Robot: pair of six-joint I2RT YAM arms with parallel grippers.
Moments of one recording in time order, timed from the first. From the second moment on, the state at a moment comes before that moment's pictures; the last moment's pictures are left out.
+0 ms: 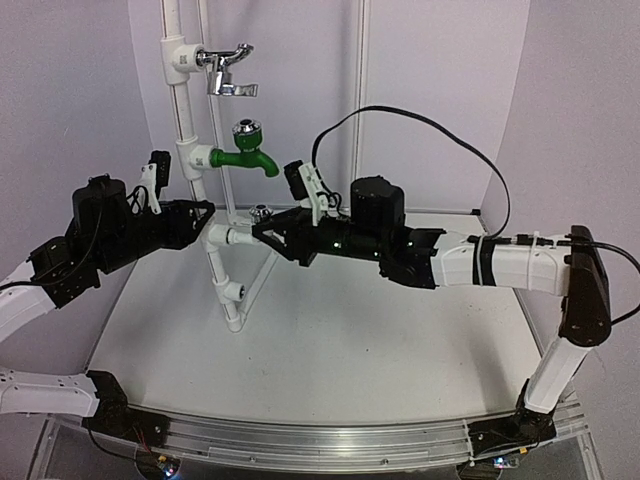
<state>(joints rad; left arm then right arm) -0.77 0.88 0.94 -0.25 -0.13 -0.43 0.99 1.77 1.37 0.34 -0.29 0.22</state>
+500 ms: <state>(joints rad) -0.77 0.88 0.94 -0.24 -0.13 -0.43 0.91 1.91 1.24 0.83 -0.42 1.42</state>
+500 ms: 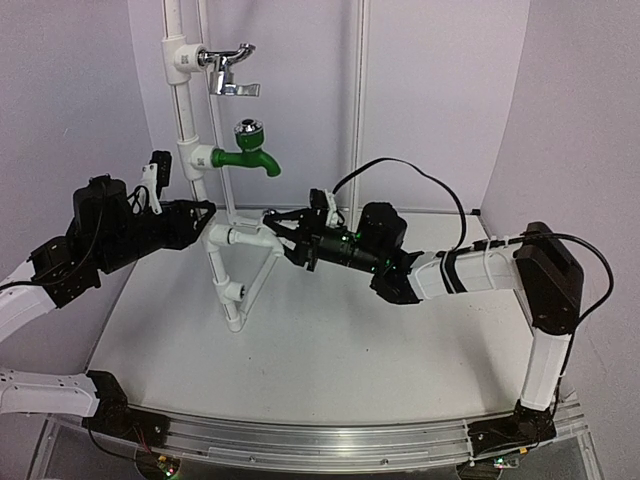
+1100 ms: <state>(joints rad) -0.77 0.88 0.94 -0.25 -0.12 -0.42 0.89 1.60 1.17 0.33 -0.40 -0.09</state>
